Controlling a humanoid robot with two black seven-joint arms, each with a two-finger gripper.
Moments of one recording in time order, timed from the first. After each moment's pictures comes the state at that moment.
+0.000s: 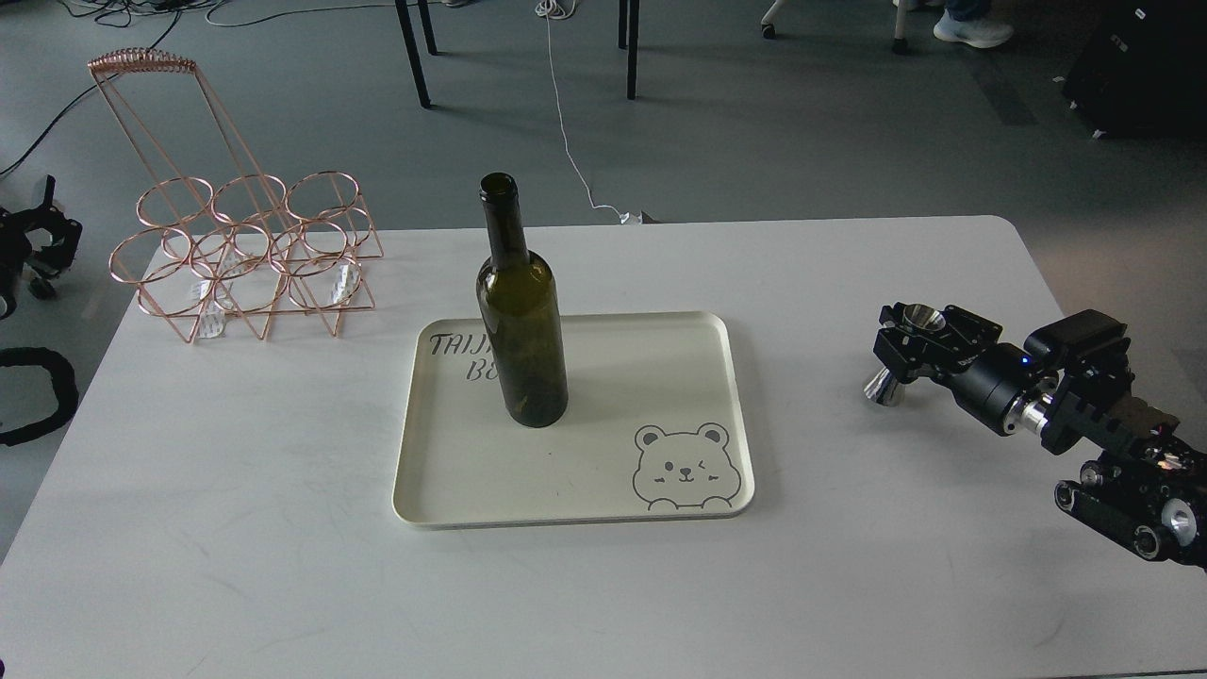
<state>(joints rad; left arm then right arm) -0.70 0.60 -0.69 -0.38 -0.34 -0.49 -0.43 0.72 -0.56 0.04 0.73 -1.41 -0.49 0.49</state>
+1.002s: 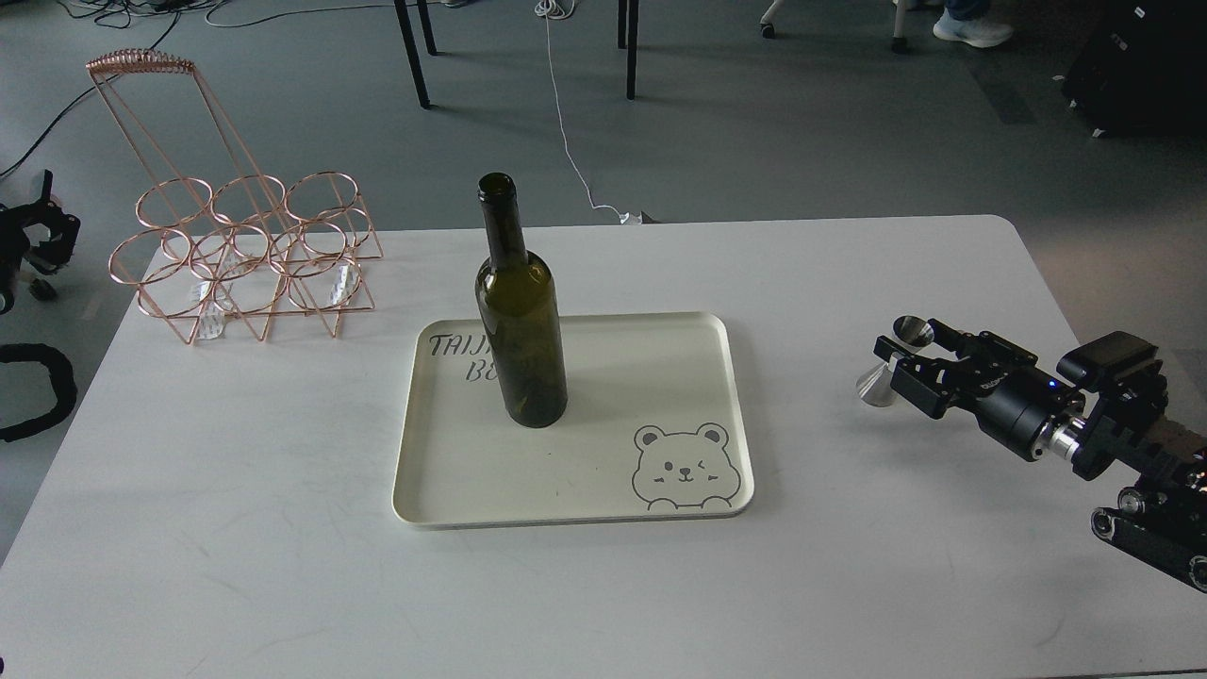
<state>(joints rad) -0.71 0.60 -0.69 -0.38 -0.34 -0.49 -0.43 0.69 -0.71 0.06 0.92 -1.41 -0.49 0.49</state>
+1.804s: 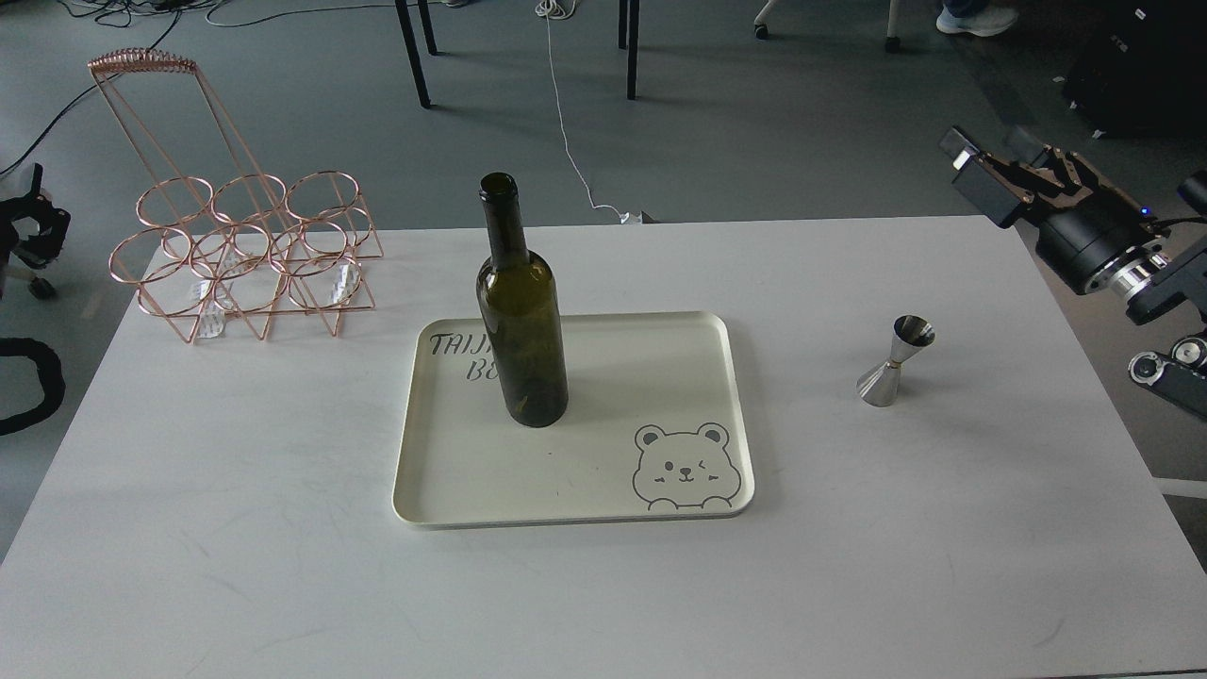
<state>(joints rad) -0.72 0.62 -0.69 -0.39 -0.33 -0.49 -0.42 0.95 -0.79 0.15 0.99 -1.04 -0.49 0.49</state>
